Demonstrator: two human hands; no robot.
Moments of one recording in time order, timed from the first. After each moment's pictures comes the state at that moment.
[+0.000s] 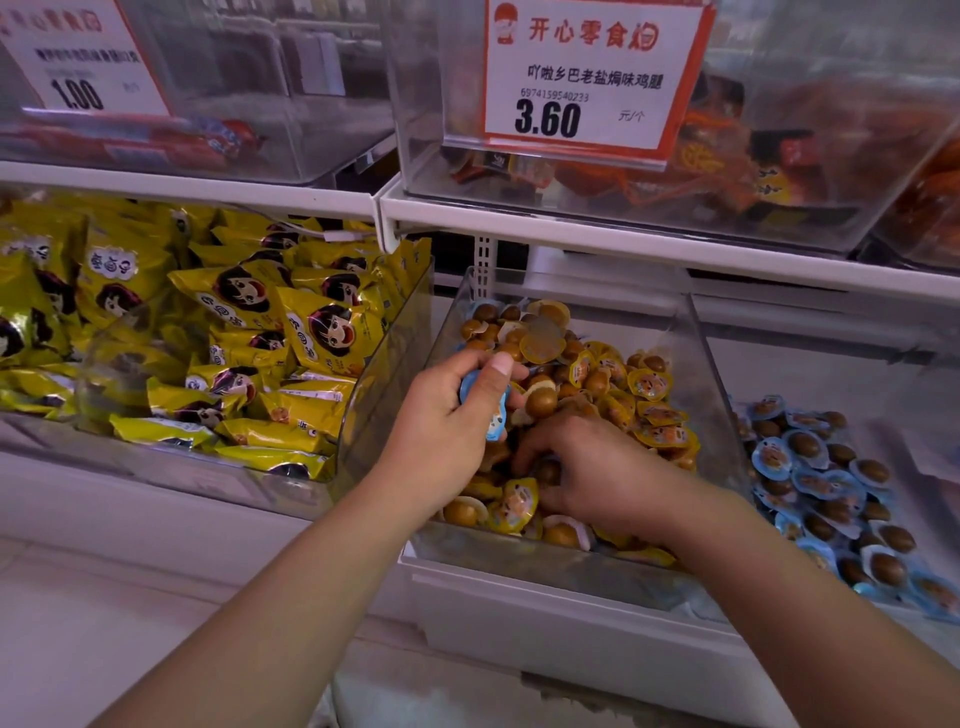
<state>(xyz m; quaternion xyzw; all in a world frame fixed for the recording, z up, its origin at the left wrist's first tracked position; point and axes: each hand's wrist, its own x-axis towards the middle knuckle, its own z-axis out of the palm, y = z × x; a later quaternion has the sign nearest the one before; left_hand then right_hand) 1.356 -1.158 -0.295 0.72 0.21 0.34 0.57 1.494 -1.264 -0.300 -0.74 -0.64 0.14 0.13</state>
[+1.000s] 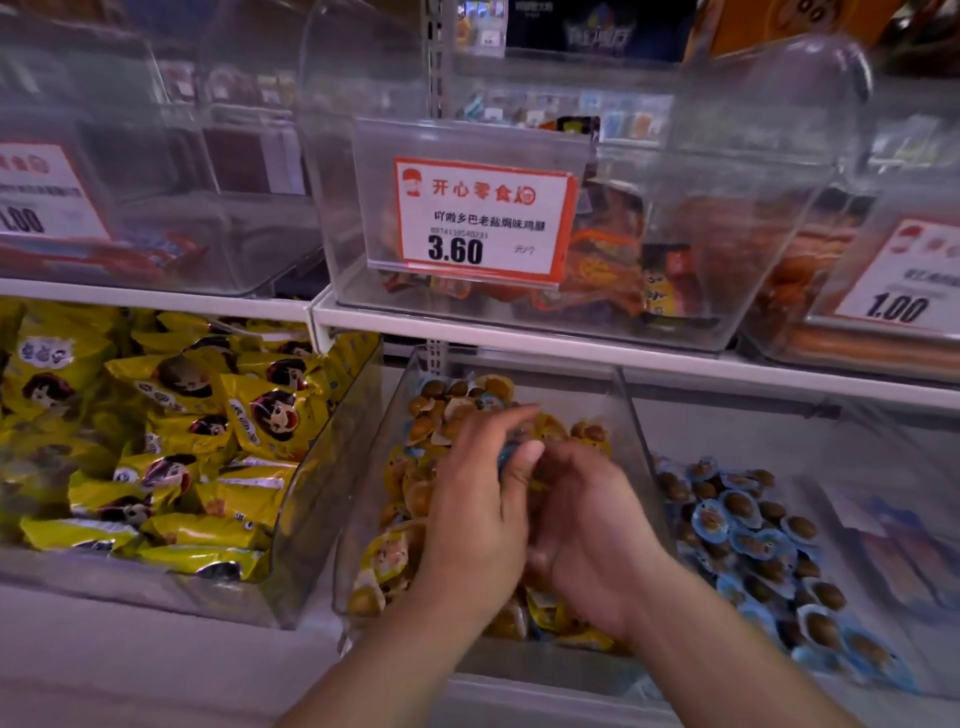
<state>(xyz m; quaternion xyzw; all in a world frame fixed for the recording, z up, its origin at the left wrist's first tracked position) 1.404 -1.204 -0.291 0.79 0.18 0.44 0.38 1.480 -1.280 -0.268 -0.45 -0.12 0.54 0.70</state>
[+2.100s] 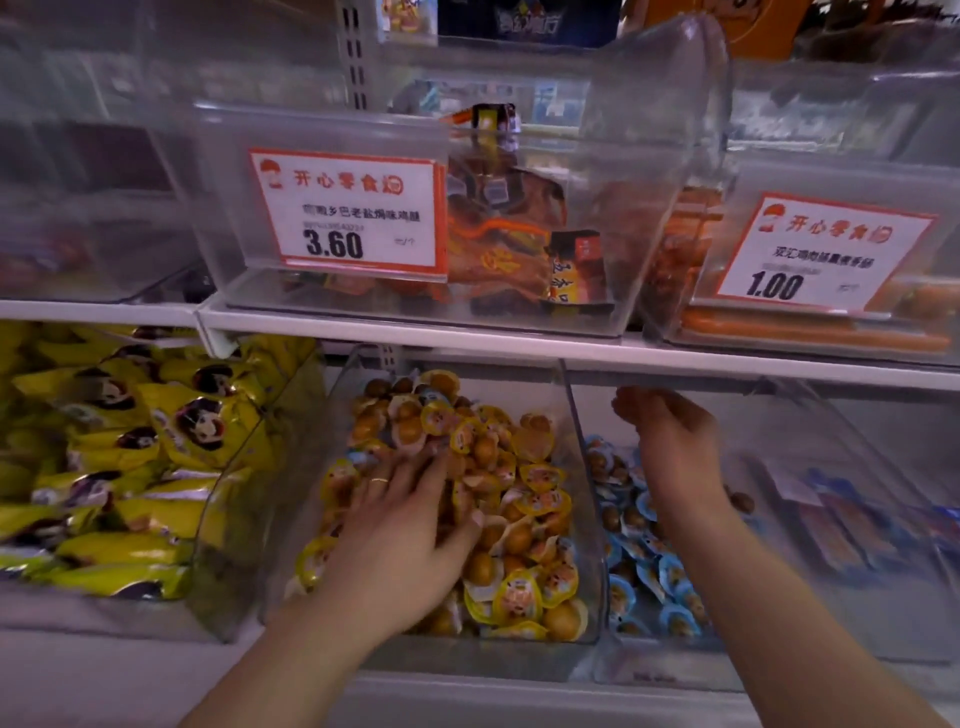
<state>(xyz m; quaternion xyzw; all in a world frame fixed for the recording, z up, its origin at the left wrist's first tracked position) 1.397 -1.190 -0.318 0.95 0.28 0.09 0.11 1.600 -1.335 -0.277 -0.72 -0.16 0.04 0.68</state>
